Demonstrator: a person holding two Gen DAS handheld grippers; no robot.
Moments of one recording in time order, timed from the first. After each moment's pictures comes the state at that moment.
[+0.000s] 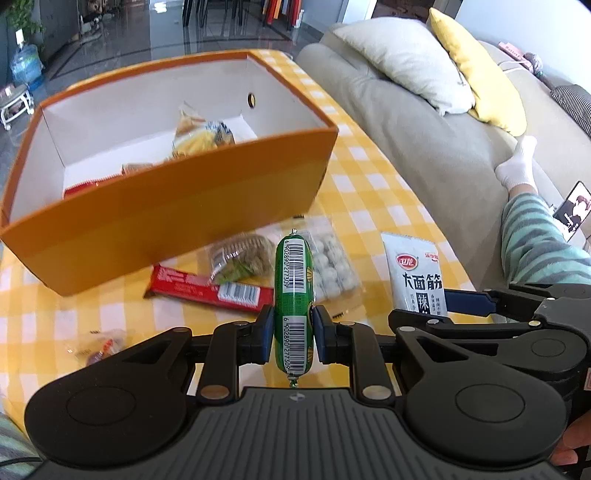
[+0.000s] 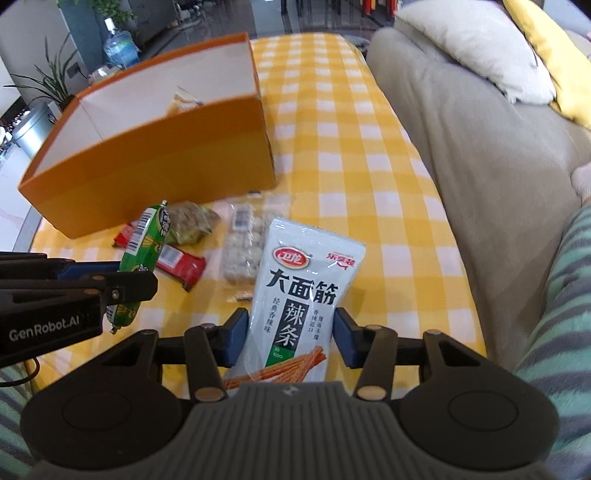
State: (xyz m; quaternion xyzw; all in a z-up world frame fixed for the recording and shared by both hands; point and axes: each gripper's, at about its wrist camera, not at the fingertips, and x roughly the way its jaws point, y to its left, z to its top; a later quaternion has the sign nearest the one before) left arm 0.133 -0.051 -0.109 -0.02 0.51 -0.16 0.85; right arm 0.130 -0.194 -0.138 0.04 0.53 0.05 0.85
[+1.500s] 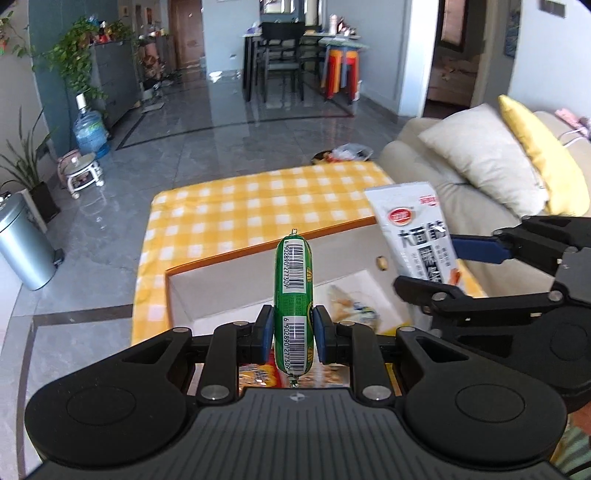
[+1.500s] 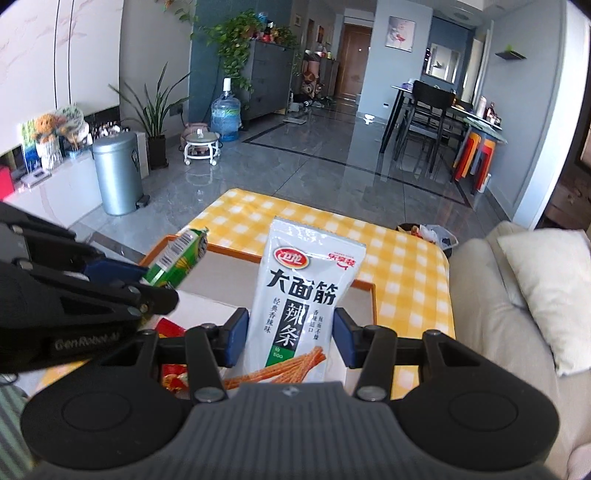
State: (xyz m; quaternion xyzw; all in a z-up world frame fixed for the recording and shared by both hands) left arm 0.251 0.044 -0.019 0.02 0.41 -0.06 0.91; right arm 0.272 -0.079 -0.018 -0.11 0.34 0.19 0.92
